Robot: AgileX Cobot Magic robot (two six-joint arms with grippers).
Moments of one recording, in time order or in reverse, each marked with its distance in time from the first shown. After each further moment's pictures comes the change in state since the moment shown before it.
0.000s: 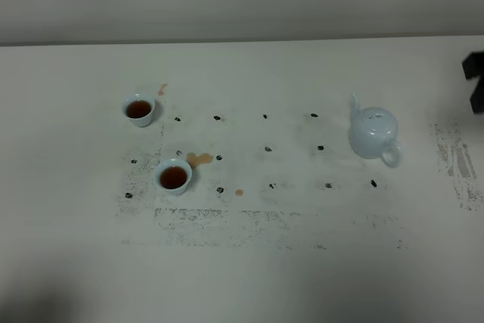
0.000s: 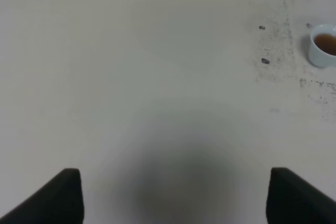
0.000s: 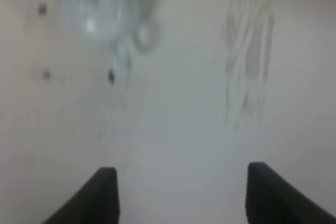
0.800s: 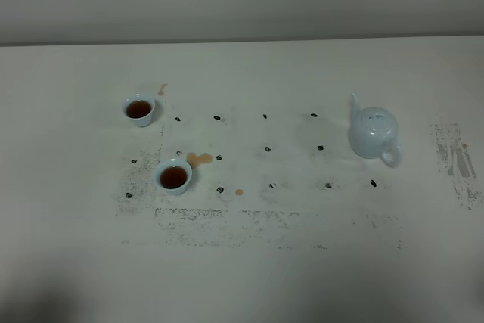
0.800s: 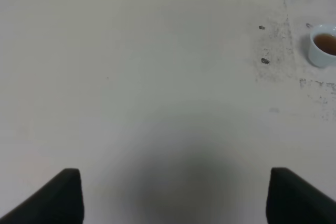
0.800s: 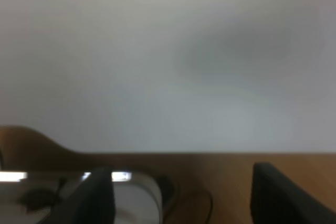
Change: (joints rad) left arm 0.000 0.000 0.000 0.000 0.000 0.000; right arm 0.001 -0.887 0.732 -0.091 -0.001 0.068
